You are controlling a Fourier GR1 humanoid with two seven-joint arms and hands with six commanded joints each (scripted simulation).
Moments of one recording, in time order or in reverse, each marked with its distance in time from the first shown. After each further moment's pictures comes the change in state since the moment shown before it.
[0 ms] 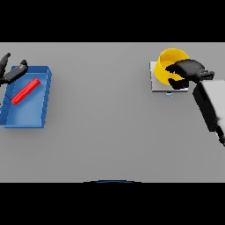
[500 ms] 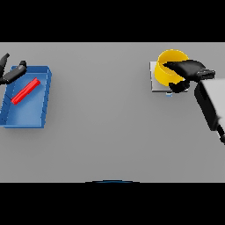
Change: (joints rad) left arm 0.003 0.005 0.000 0.010 -0.003 -0.006 -0.010; right arm -0.013 -0.011 0.019 0.013 0.013 0.050 0.000
